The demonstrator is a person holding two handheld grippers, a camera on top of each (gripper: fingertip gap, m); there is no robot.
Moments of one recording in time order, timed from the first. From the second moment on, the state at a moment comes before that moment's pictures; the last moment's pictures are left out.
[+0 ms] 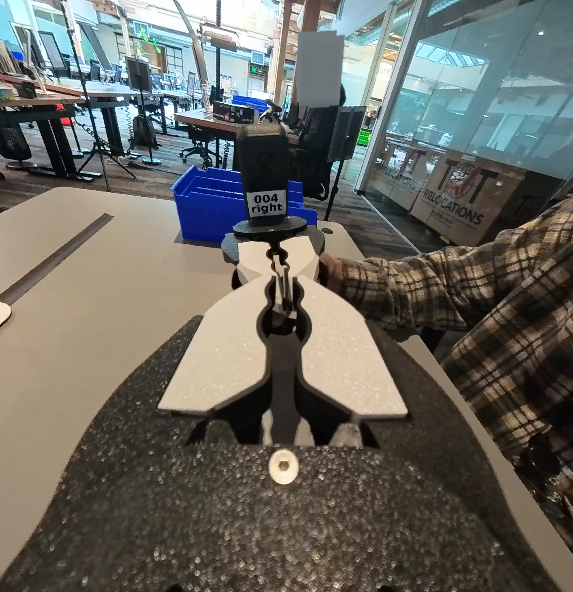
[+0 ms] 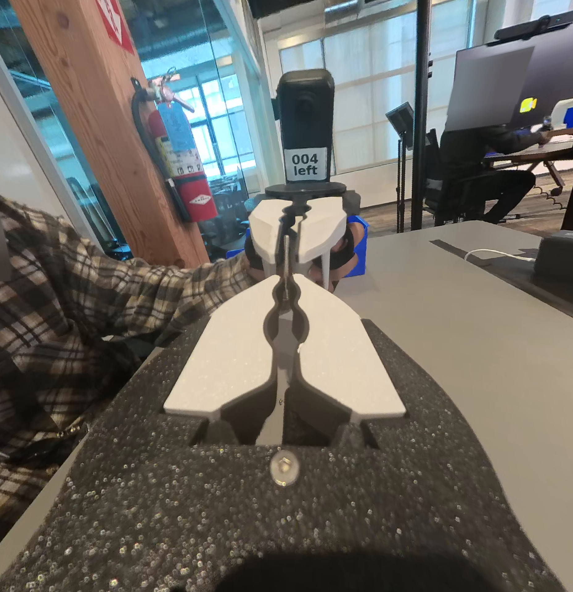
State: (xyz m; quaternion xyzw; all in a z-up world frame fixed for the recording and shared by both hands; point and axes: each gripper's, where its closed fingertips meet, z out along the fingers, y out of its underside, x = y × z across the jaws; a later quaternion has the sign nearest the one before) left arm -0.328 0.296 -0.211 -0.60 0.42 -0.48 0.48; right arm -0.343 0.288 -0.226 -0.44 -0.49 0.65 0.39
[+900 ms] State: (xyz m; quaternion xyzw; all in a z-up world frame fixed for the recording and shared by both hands) left arm -0.330 0.293 -0.200 -0.58 0.42 -0.48 0.50; right arm -0.346 0.284 -0.222 -0.43 -0.49 0.64 0.40
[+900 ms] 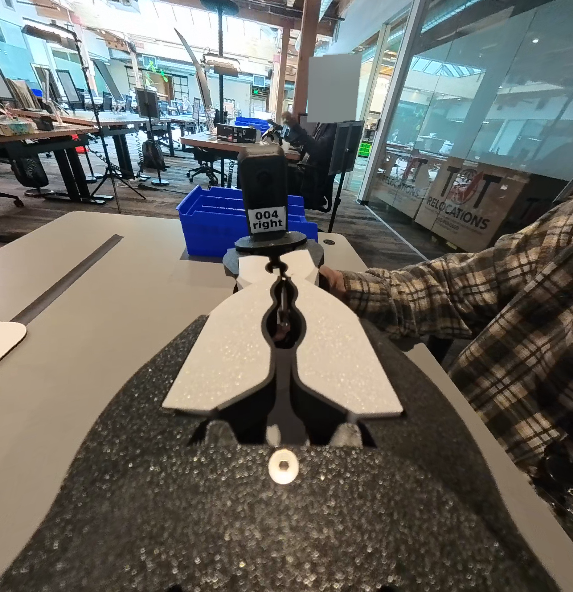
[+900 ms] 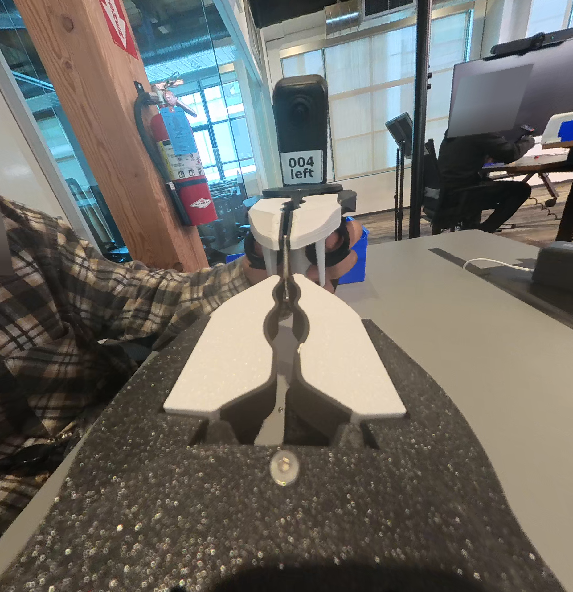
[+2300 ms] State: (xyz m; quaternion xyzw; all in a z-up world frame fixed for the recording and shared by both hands) left arm -0.312 0.299 -0.219 -0.59 0.39 -0.54 0.46; right arm -0.333 0.299 -0.201 -0.41 -0.43 0.67 0.44
